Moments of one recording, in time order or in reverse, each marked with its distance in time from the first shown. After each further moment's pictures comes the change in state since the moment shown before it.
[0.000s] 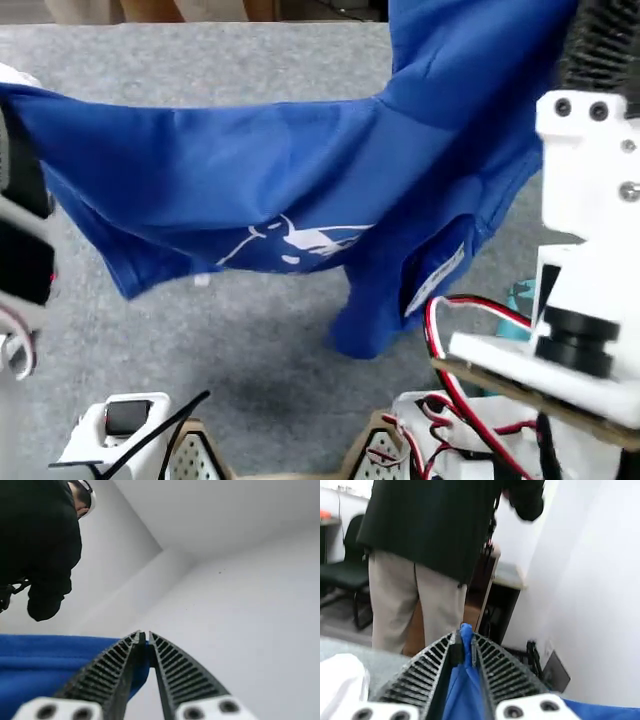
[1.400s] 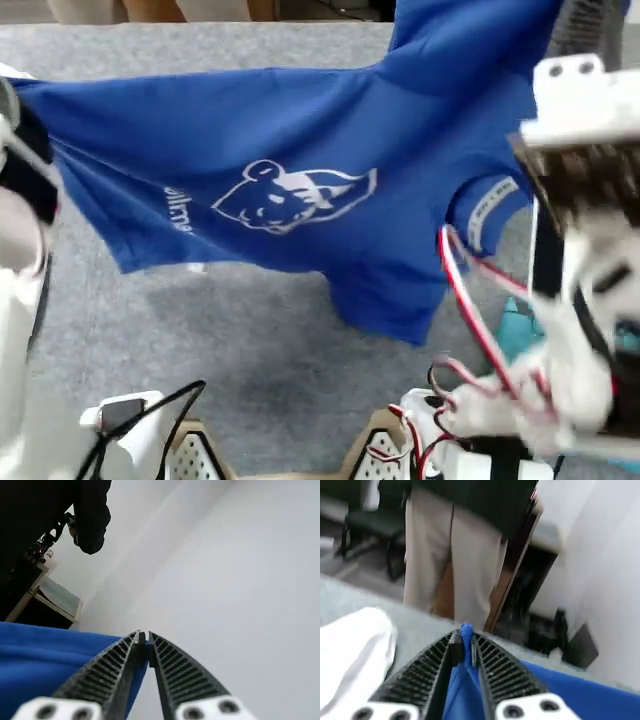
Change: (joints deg) left arm -6.2 -1.0 8.9 -1.0 1.8; right arm 9.6 -0.6 3.5 17.1 -16.6
